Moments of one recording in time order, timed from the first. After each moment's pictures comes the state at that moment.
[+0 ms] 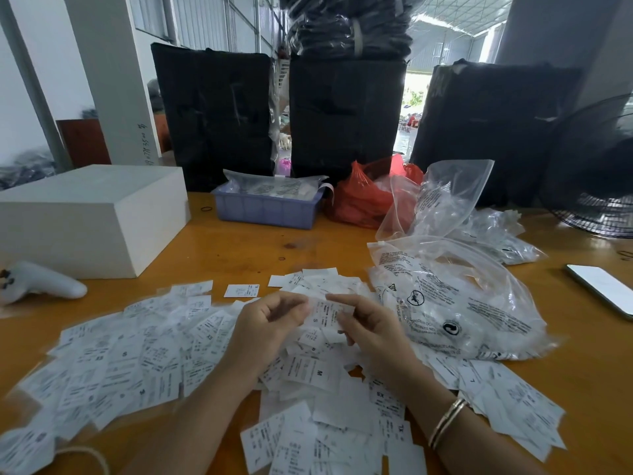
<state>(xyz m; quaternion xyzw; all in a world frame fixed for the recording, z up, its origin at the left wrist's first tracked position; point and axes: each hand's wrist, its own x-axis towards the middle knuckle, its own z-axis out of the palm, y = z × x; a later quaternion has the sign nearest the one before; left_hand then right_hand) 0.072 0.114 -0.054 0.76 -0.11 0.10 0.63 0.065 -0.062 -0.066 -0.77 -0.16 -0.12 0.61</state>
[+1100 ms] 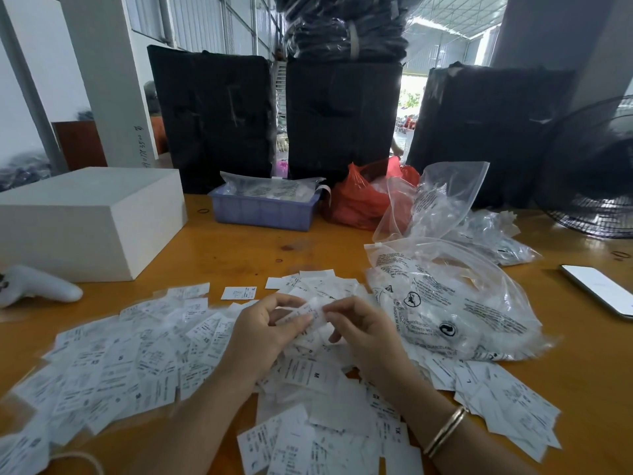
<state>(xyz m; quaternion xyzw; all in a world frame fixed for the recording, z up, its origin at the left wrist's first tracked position) 0.071 0.116 -0.056 0.77 -0.08 0.07 0.63 0.059 -0.052 -0.058 -0.76 -0.12 -0.11 0.63</state>
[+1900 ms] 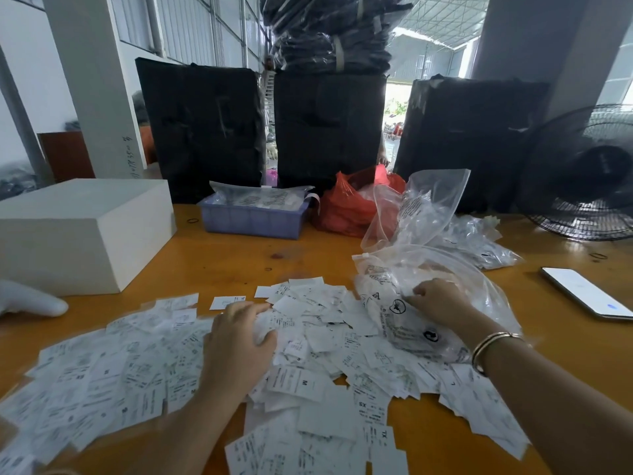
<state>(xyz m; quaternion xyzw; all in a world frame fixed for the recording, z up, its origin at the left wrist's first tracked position) 0.085 0.124 -0.073 0.93 -0.04 0.20 0.31 0.128 -0.192 -0.032 -0.99 0.14 -0.02 0.08</state>
